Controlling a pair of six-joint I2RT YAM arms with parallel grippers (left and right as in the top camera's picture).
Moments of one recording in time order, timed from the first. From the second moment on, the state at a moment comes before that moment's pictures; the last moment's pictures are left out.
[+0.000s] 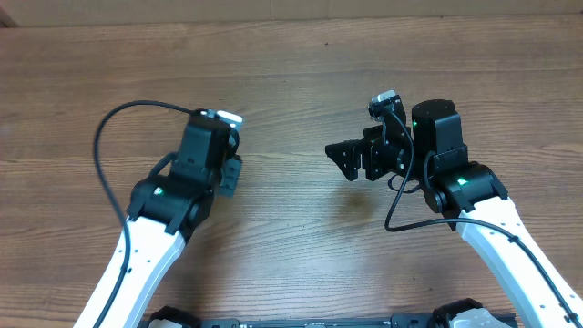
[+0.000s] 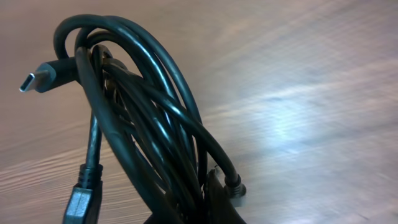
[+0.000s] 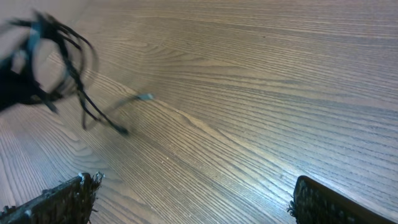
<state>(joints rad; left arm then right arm) -0.36 1.19 1.04 -0.77 -0.28 0.02 0.30 1.27 0.94 -0.37 -0.48 0.13</state>
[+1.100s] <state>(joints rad) -0.46 1.63 1.06 -0.53 0.10 -0.16 0.30 1.27 0.94 -0.37 -0.48 0.13</state>
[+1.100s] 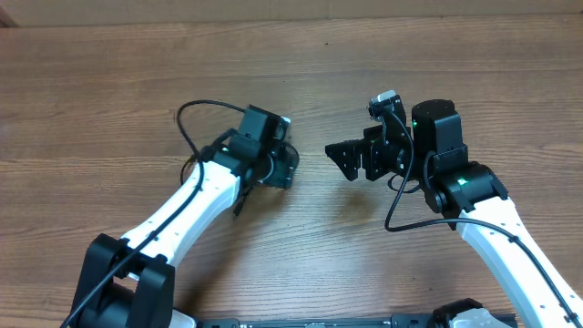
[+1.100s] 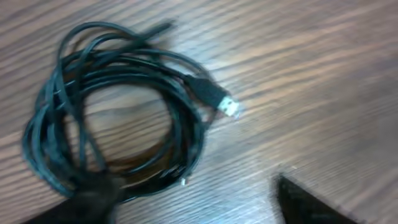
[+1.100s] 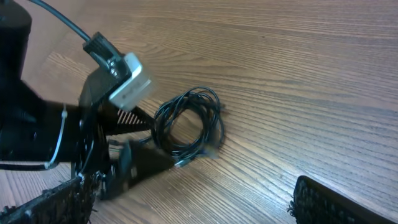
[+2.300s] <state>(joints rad) -0.27 1.79 1.06 -0.55 -0.06 -0.50 0.30 1.27 0.94 -0.37 -0.48 0.13</state>
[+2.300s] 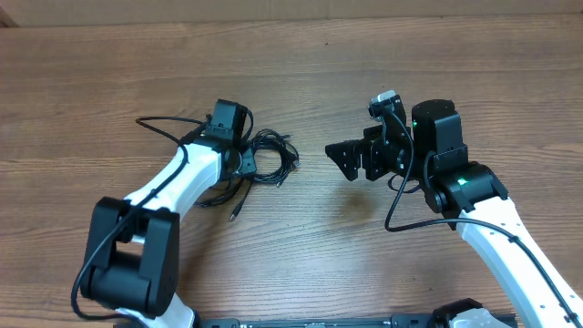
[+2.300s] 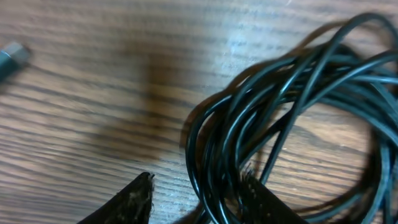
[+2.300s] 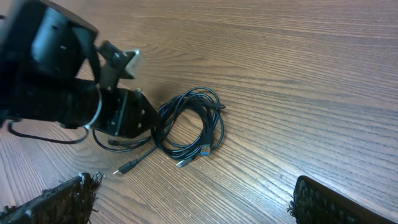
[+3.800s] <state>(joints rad) -0.27 1.53 1.20 -0.91 0.05 -0.49 0.30 1.27 0.94 -0.36 -0.56 0.20</state>
